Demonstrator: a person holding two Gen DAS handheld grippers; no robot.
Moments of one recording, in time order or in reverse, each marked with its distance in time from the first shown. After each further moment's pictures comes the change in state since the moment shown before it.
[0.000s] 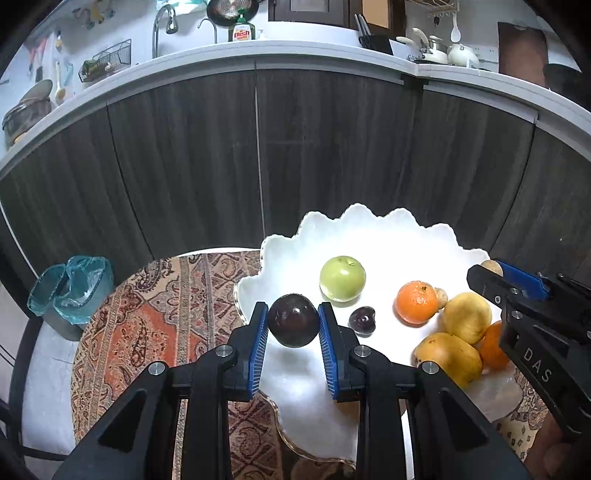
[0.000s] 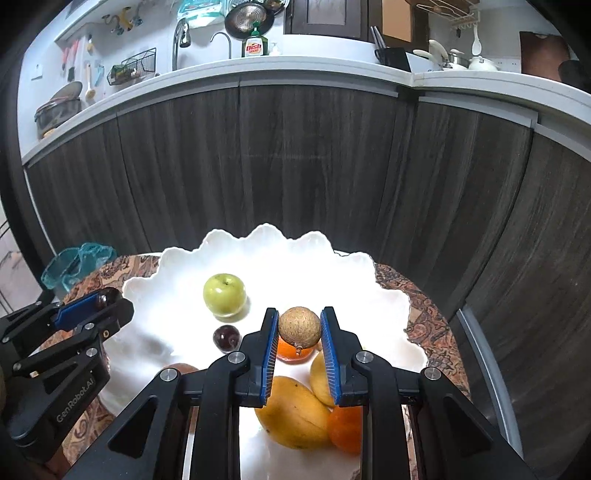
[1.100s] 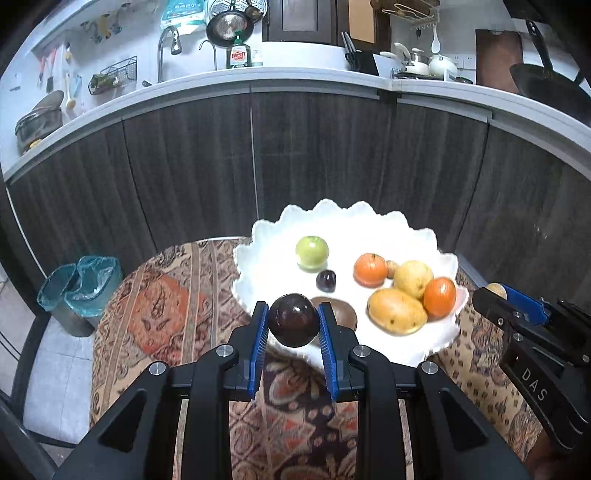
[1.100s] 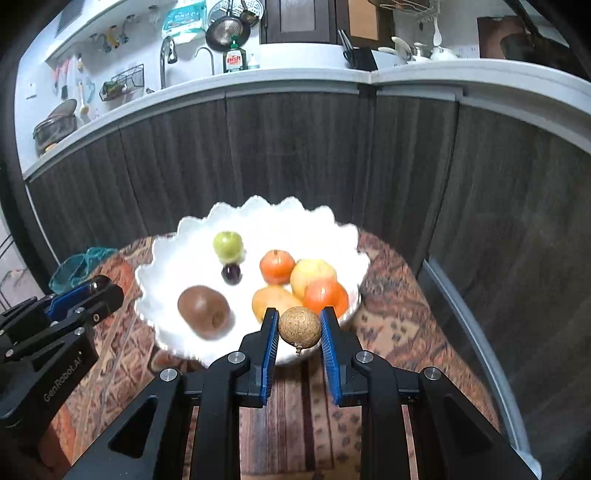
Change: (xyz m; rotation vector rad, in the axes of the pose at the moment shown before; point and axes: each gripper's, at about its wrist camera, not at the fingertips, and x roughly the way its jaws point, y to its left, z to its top) left arm -0.089 -0.024 -0.041 0.006 -0.059 -0.004; right arm -0.091 -0.016 -0.060 0.081 -0.014 -0.025
